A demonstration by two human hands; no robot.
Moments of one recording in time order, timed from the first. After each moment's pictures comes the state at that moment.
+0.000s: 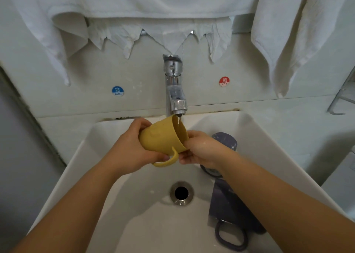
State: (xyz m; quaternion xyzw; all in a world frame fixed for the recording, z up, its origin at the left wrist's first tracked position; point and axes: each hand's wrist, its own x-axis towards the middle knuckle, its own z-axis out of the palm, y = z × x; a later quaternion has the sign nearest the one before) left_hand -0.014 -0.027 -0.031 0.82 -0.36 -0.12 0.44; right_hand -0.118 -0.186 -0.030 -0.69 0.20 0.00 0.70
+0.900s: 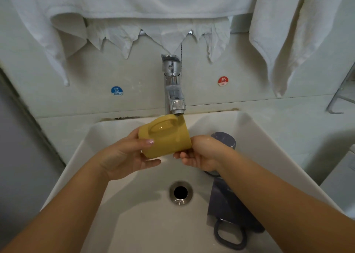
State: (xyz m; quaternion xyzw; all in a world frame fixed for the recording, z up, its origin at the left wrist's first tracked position) left_hand -0.003 -0.018 -0.033 0.54 -0.24 -0.48 0.64; right_hand -0.124 -0.183 -0.026 -0.58 0.27 0.02 0.77
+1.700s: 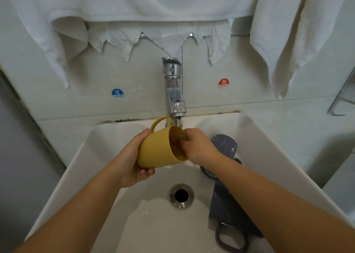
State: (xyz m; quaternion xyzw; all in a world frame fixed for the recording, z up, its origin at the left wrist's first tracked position) left_hand -0.010 -0.034 -0.047 0.63 -0.05 -0.45 0.63; right_hand -0.108 -0.182 -0.034 -0.86 0.21 -0.12 0.45
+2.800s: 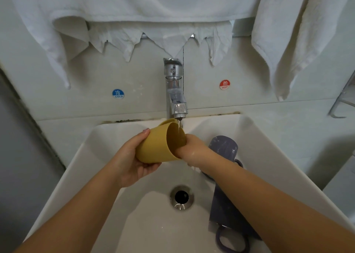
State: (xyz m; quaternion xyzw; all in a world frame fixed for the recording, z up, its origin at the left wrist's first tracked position) left_hand -0.016 -0.037 -0.040 0.55 -0.03 -0.43 0.72; right_hand -0.098 -0.179 -0.043 -0.84 0.23 -0.06 0.49
